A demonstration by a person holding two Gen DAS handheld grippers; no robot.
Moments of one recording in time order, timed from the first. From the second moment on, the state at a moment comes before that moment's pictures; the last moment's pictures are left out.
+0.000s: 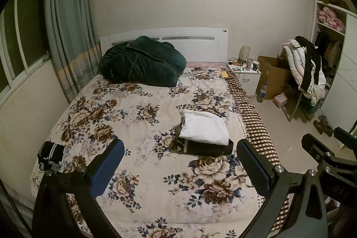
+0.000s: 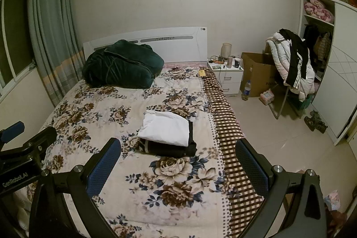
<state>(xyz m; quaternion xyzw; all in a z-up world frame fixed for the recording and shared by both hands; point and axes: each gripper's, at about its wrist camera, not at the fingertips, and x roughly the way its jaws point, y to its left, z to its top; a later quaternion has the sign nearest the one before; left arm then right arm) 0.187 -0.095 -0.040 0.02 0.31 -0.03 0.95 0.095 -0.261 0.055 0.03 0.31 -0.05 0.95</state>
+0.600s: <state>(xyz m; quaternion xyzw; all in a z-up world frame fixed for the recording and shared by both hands) 0.184 -0.093 -0.040 0.02 0.31 -0.02 0.95 0.089 -0.250 0.053 0.03 0.31 -0.05 0.95</state>
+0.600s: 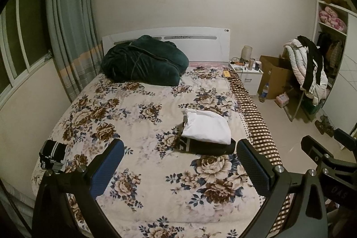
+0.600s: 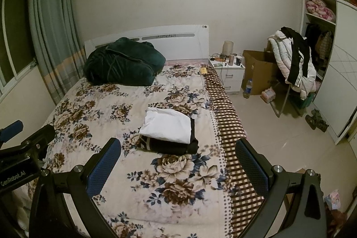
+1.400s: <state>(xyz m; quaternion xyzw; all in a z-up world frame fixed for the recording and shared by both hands) 0.180 -0.086 -0.036 0.02 0.30 -0.01 0.95 0.087 -0.247 0.045 0.03 0.31 -0.05 0.95</state>
